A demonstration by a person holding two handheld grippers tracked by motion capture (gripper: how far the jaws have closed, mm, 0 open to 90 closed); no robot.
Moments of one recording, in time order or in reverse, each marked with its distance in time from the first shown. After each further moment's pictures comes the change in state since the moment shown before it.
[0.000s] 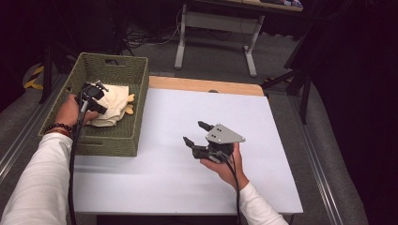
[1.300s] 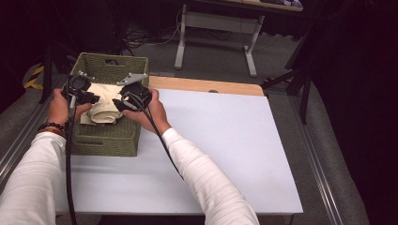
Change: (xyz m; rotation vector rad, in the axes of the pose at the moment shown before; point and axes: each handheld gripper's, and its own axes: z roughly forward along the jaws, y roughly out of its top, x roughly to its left) left arm 0.016 -0.007 -0.028 -0.201 0.076 -0.095; right arm 0.040 0.119 0.230 0.194 0.151 0.047
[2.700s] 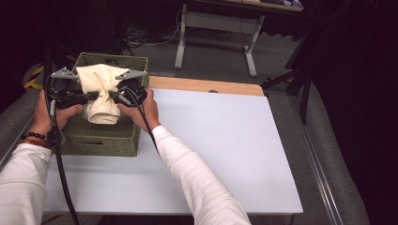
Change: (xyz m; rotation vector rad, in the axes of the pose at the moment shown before) left arm -0.001 -0.022 -0.062 -0.277 -0.151 -0.015; right arm 0.000 0.009 0.026 -0.065 0.008 0.150
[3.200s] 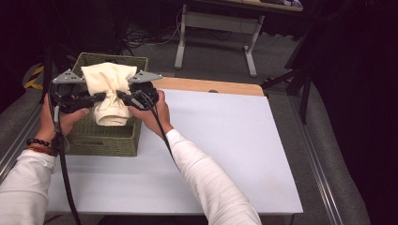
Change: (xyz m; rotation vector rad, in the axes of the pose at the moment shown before) left arm -0.033 0.007 -0.014 -0.093 -0.036 0.047; right arm -0.008 -0.006 -0.045 -0.095 0.032 -0.042
